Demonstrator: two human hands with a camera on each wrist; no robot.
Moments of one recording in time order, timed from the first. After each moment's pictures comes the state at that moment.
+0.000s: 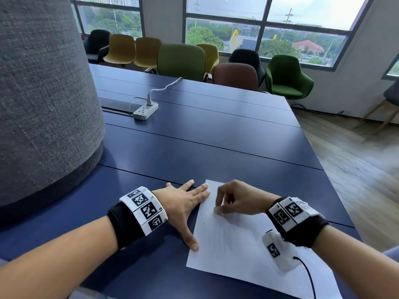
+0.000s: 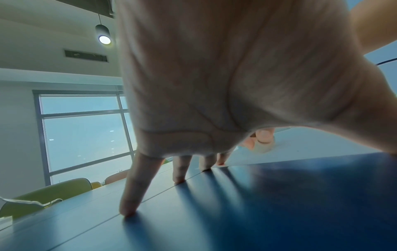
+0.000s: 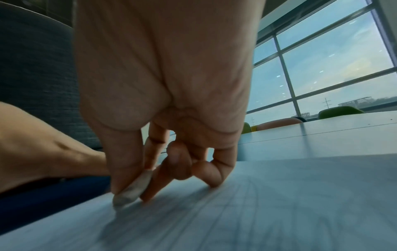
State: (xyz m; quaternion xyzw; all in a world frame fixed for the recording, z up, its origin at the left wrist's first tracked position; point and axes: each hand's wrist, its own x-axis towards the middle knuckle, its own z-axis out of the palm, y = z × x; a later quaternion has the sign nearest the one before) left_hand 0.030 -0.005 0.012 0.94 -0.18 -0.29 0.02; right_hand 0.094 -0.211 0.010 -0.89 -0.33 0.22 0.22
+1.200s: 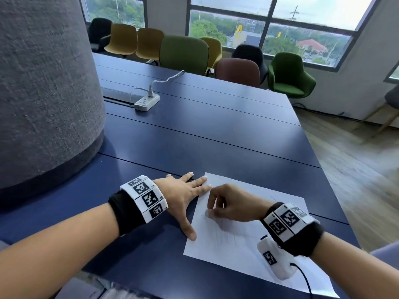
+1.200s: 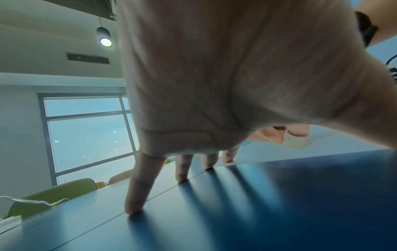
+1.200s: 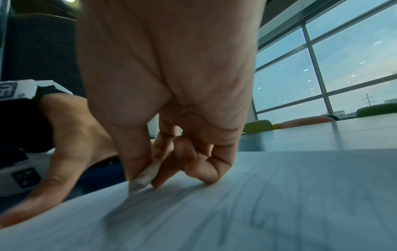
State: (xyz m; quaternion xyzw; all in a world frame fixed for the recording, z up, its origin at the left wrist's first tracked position) left_hand 0.028 -0.008 0.015 0.94 -0.17 -0.28 0.02; right_hand 0.057 -0.203 0.013 -0.89 -0.36 0.20 0.21
